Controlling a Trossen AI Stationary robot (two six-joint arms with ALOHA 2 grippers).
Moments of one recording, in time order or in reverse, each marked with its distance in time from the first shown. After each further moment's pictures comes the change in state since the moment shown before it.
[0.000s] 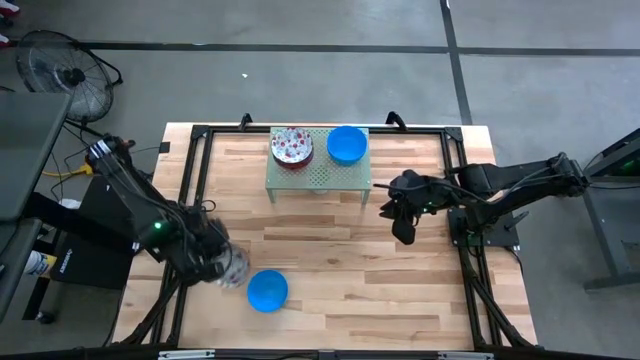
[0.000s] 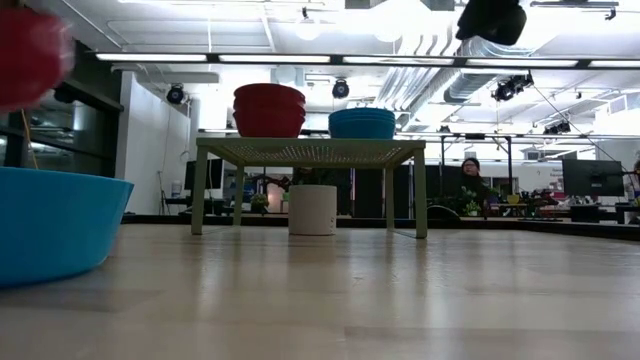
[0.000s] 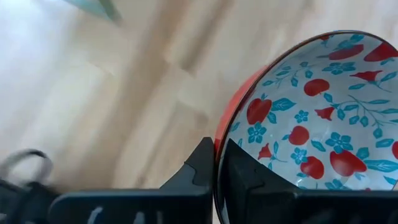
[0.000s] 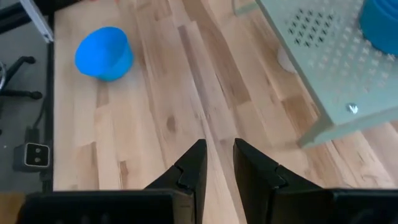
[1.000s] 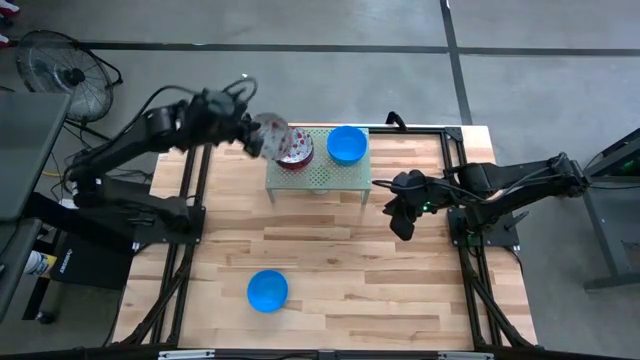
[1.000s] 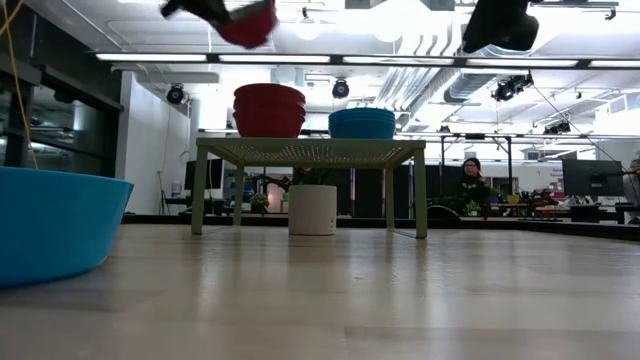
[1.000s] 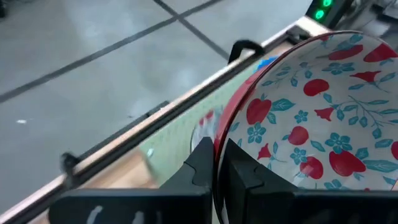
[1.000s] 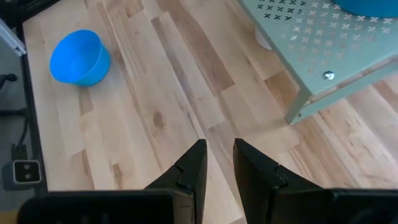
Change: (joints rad) left arm 1.230 0.102 0.582 0.222 0.127 0.944; right arm -0.014 0.000 0.000 -0.065 0.033 0.133
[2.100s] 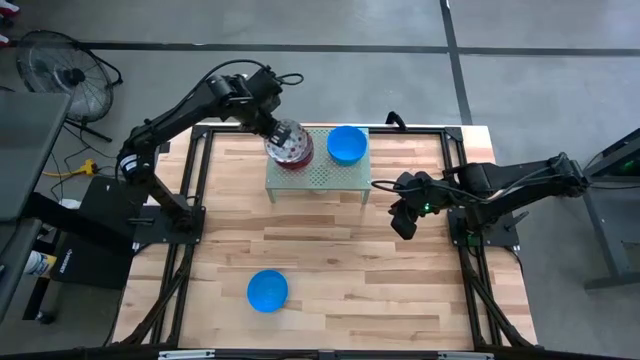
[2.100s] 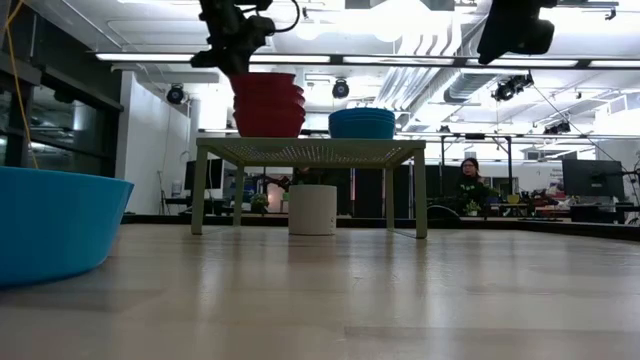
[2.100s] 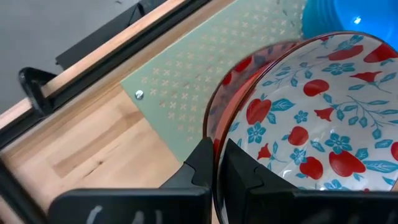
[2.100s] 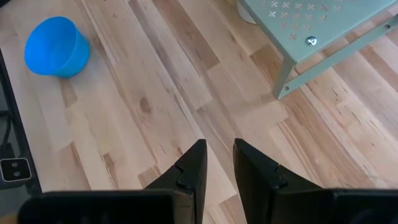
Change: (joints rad) left arm 0.221 0.422 0.262 -0.309 0.290 0.000; right arm 0.001 0.000 0.000 -0.090 -0.004 0.083
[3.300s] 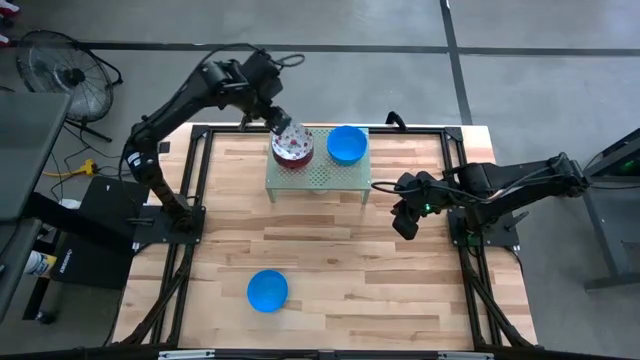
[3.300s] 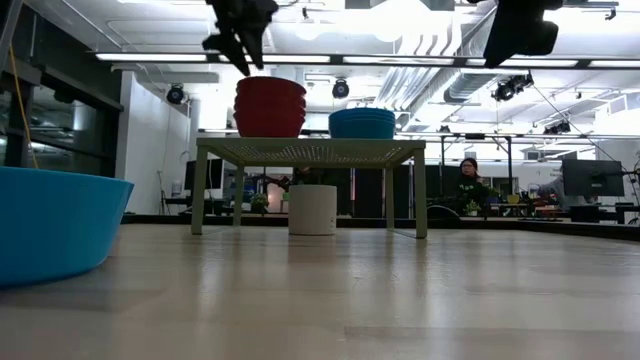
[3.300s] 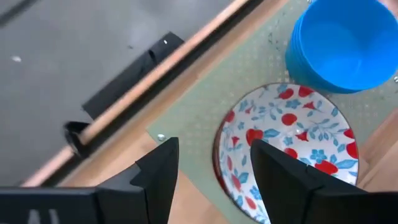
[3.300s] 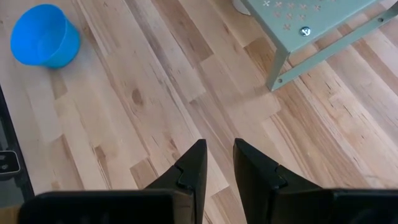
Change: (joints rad) left arm 0.010 0.061 0.221 -0.057 -0.045 0.150; right arm 0.000 0.000 0.000 -0.037 -0.001 -0.007
